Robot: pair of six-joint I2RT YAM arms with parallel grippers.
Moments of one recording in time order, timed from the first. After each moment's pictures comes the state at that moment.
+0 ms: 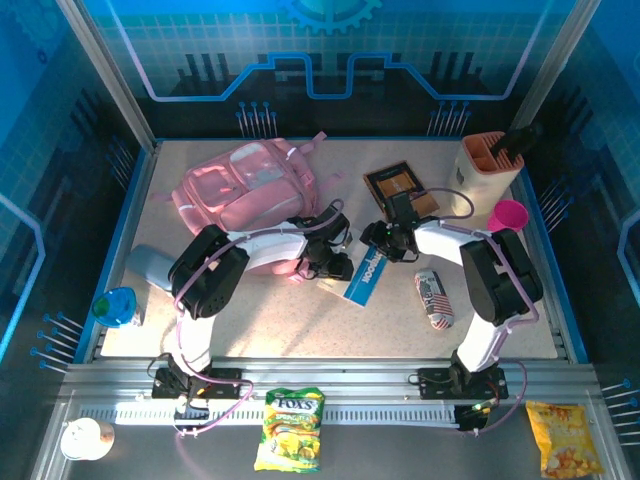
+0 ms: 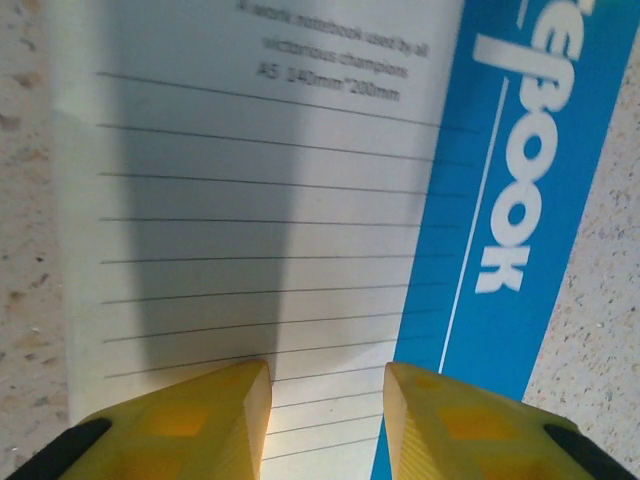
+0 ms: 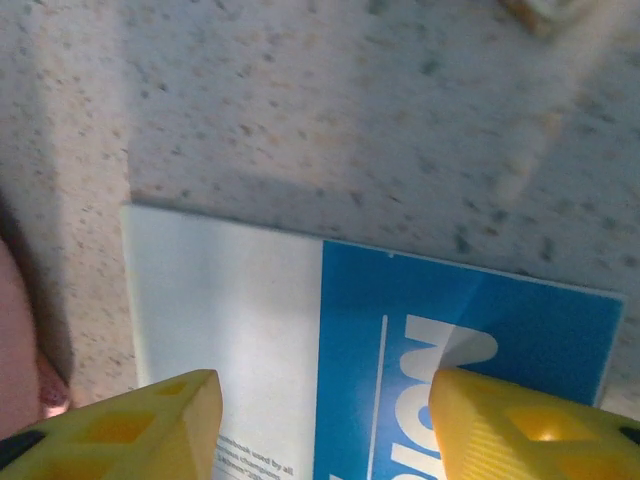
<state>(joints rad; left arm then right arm) -0.71 1.99 1.30 -0.55 0.32 -0.51 0.37 1.78 0.99 -0.26 -0.17 0.90</state>
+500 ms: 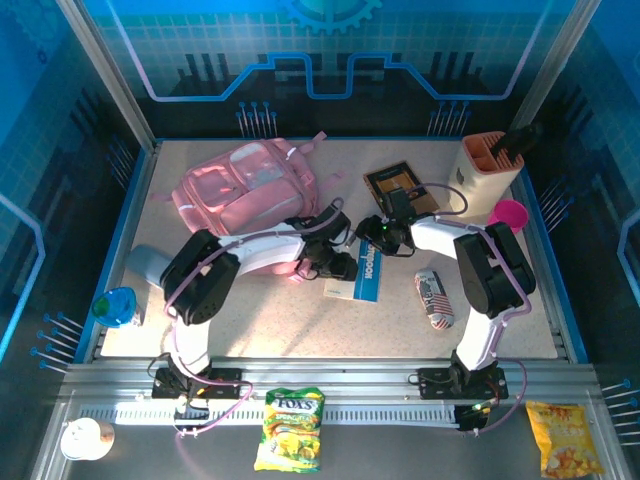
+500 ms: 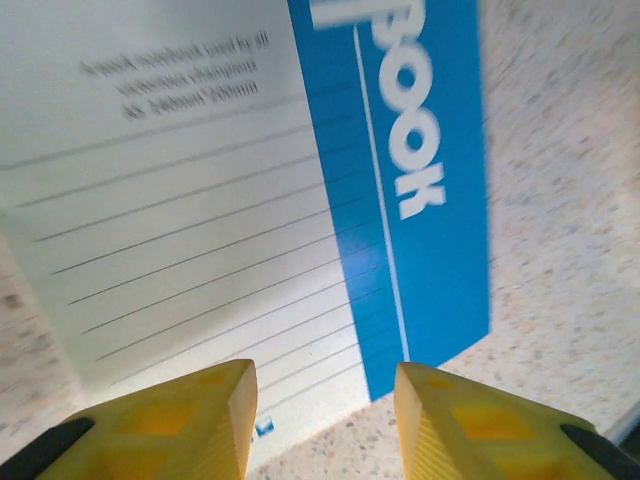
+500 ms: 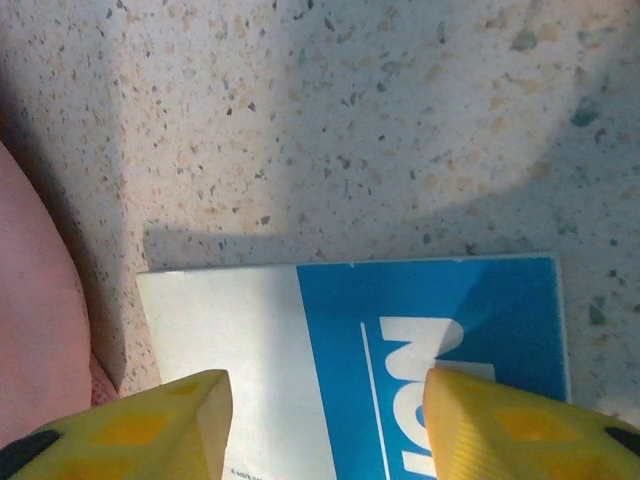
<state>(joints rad) -0.71 1.89 1.28 -0.55 0.33 -0.54 0.37 1.82 1.03 -0.23 -0.23 0.87</state>
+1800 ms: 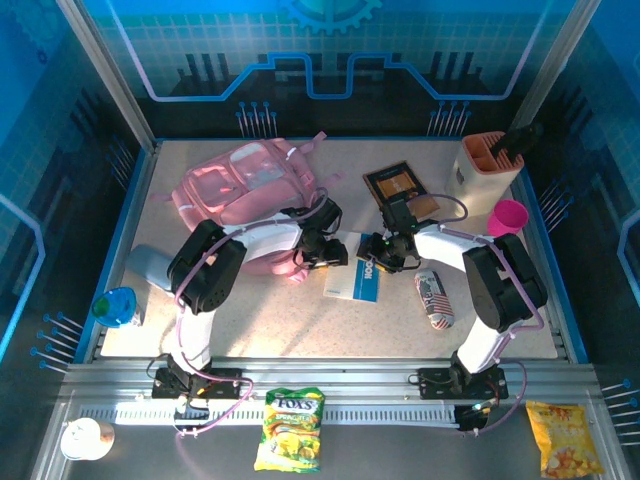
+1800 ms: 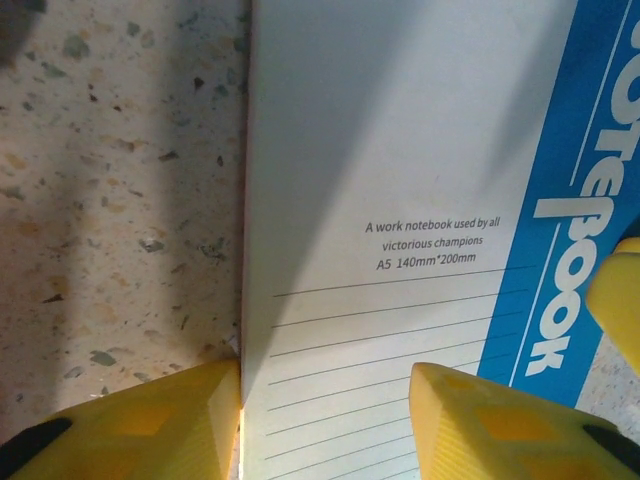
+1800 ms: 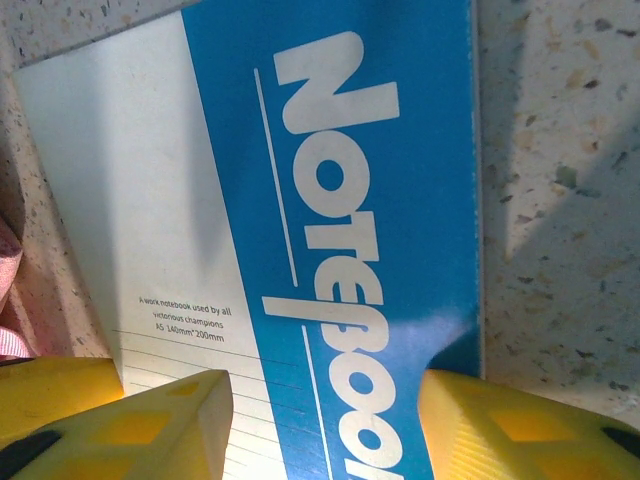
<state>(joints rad) -0.63 2.01 1.35 -0.58 0.27 -0.71 0.40 1.72 0.95 -0.39 -0.28 0.82</state>
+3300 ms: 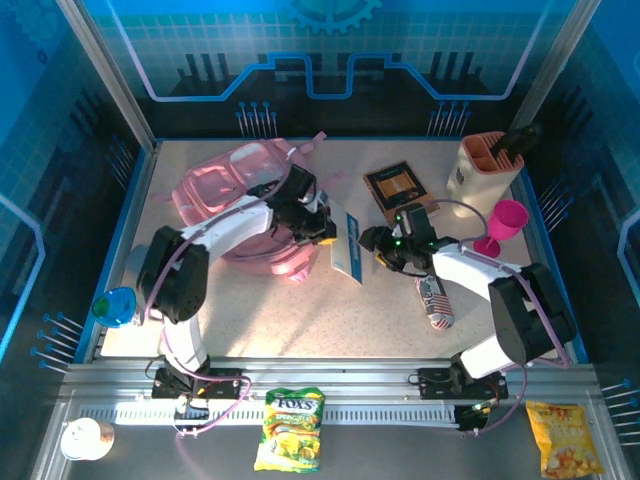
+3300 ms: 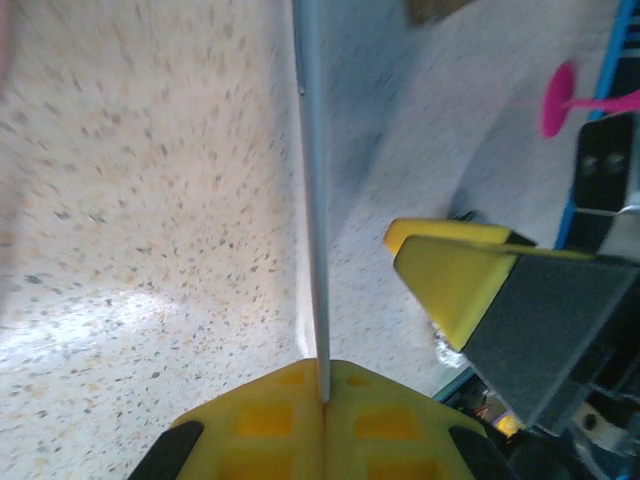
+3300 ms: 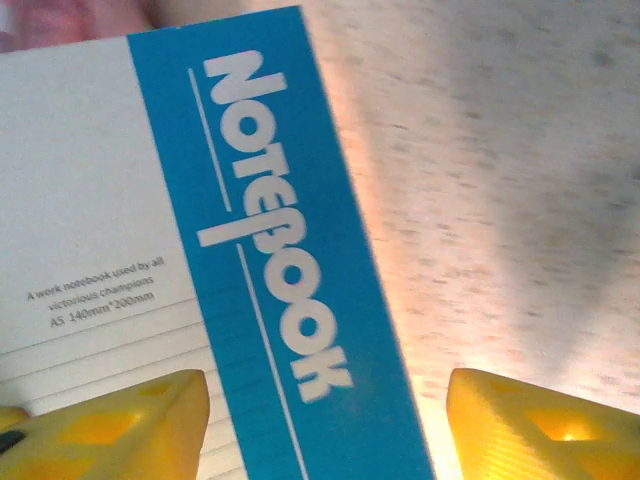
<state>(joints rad) -0.48 1.80 1.39 -0.60 0.55 -0.75 0.38 1.48 0.75 -0.08 -0.35 0.99</state>
